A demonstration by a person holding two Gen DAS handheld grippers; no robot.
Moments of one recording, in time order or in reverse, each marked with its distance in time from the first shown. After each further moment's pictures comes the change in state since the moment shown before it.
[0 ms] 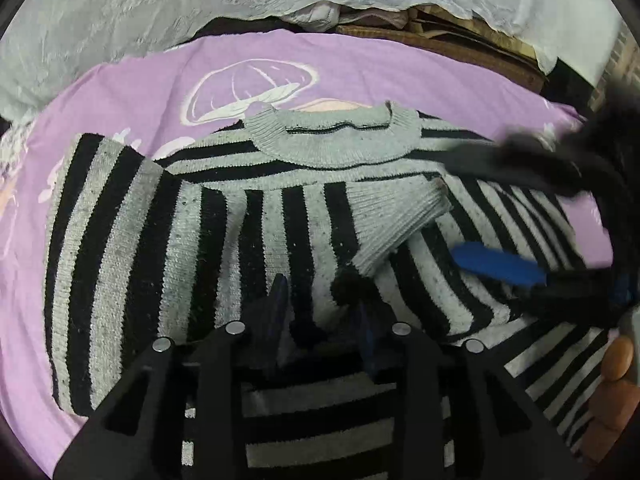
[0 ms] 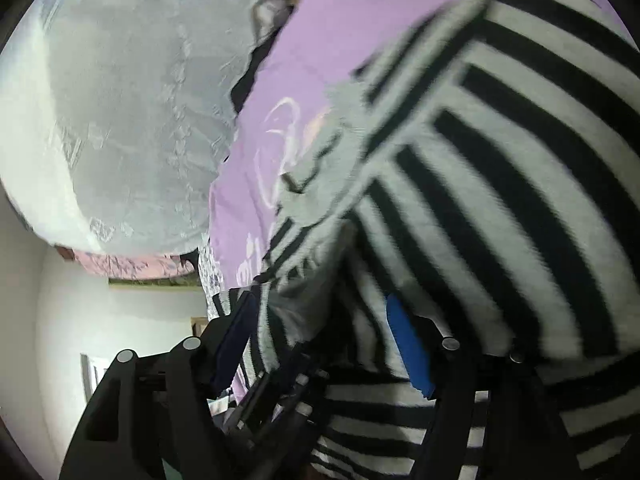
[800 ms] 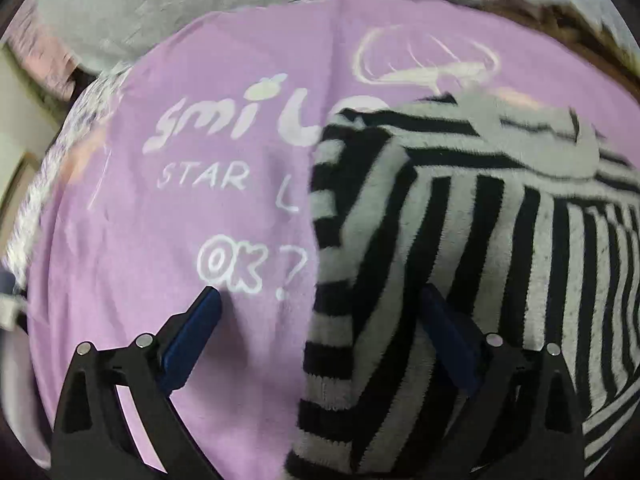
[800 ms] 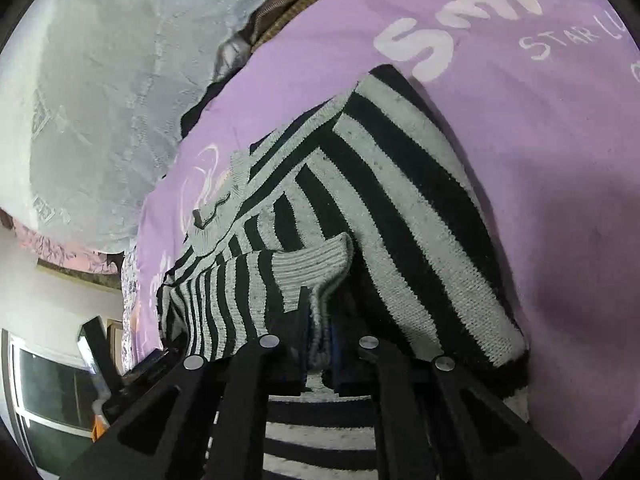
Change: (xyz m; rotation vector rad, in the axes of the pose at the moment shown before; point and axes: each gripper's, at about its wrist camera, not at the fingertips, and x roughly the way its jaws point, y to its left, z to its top) left arm 0.019 0.079 0.013 -0.187 0.139 0.348; right arm -0.067 -0.050 0.008 -0.181 -0.178 -0.271
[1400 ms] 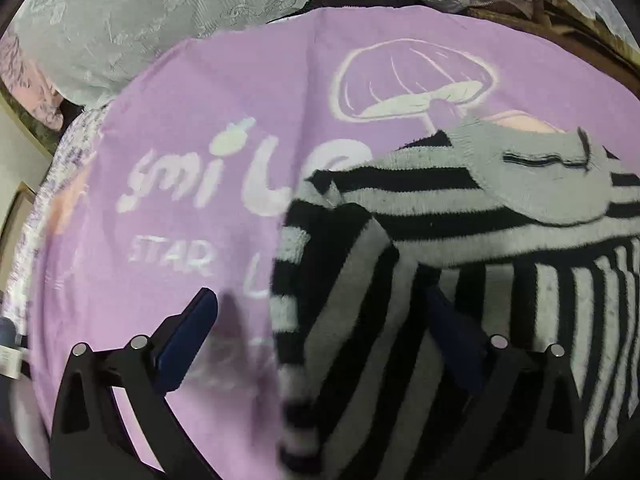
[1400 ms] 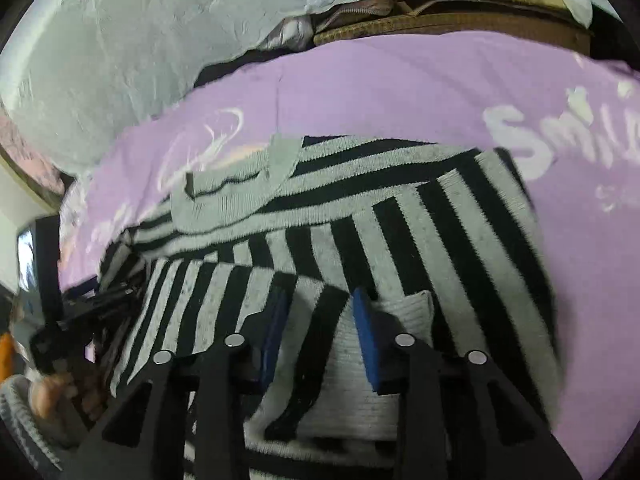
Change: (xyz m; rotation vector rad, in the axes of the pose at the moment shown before) left arm 0.012 -0.023 0.042 0.104 -0.012 0.026; right arm 0.017 0.087 -0.001 -0.363 -0.061 -0.215
